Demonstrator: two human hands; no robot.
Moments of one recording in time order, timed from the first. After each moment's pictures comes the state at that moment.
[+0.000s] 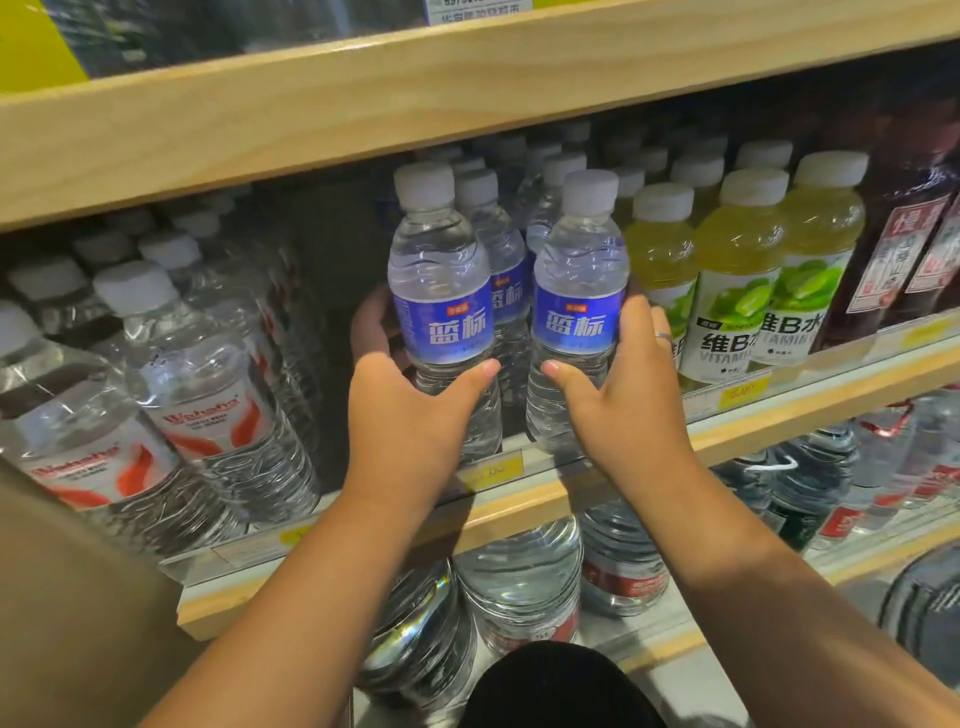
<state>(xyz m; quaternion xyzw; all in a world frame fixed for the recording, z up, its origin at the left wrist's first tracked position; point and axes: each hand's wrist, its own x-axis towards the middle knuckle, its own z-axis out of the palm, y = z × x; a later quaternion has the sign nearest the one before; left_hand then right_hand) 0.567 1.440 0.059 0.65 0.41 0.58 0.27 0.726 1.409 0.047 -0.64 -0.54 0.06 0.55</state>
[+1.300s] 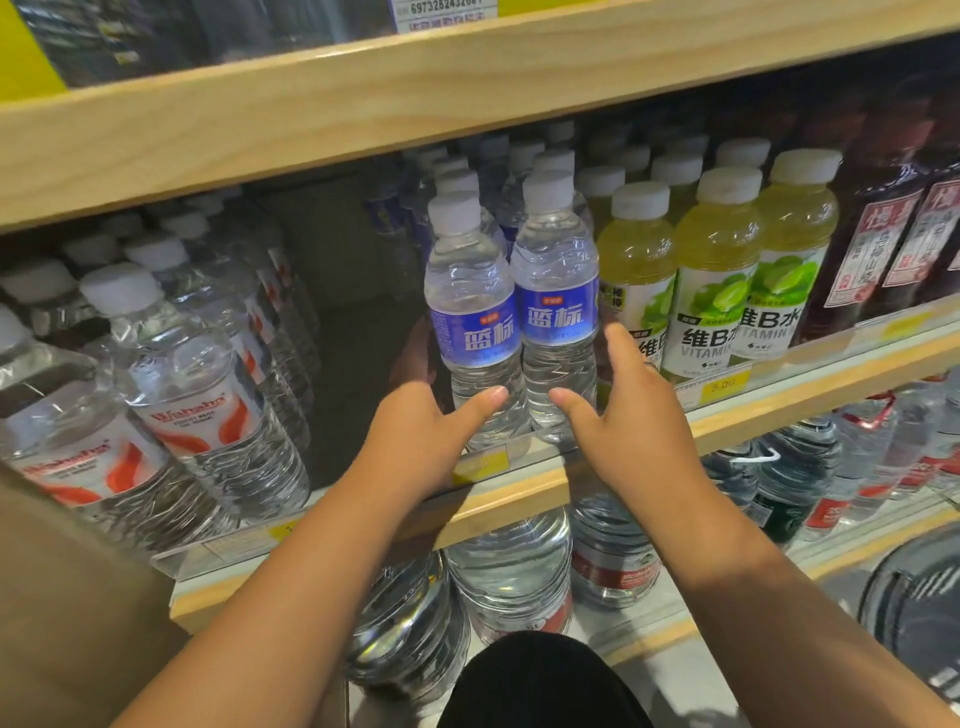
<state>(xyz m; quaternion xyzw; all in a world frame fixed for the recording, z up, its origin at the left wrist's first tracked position) 0.574 1.435 0.059 0.72 0.52 0.34 0.31 0.745 1.394 0.028 -0.69 -0.58 0.08 0.44</state>
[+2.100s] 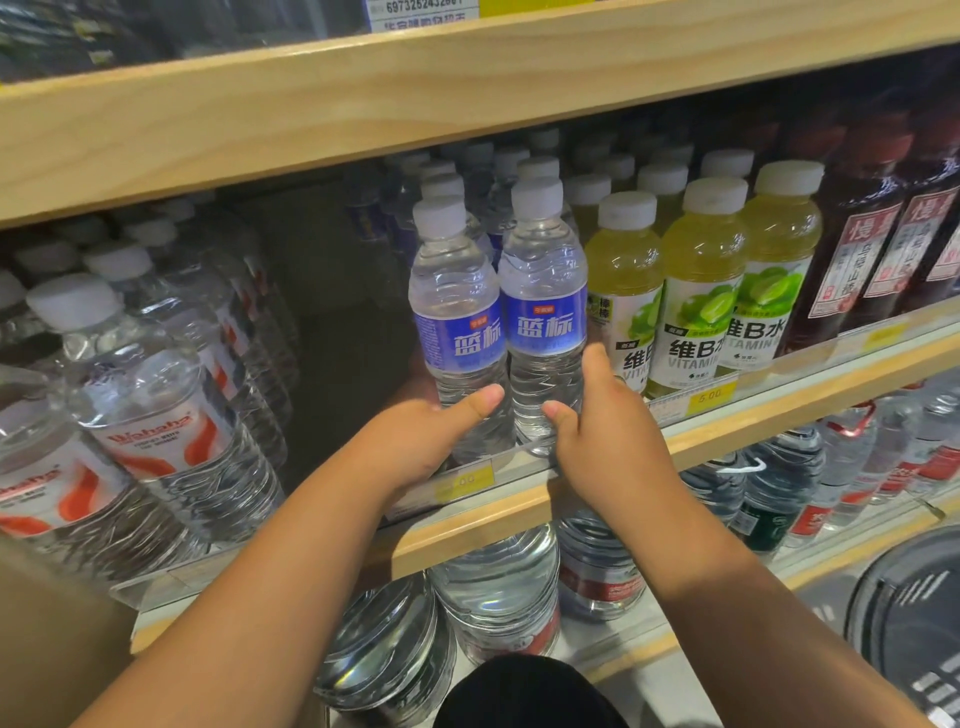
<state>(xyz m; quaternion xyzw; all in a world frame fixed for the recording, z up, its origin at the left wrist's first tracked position) 0.585 1.442 0.076 0.69 0.56 0.20 0.41 0.738 1.395 0.036 -0.71 -0.57 0.10 0.39</state>
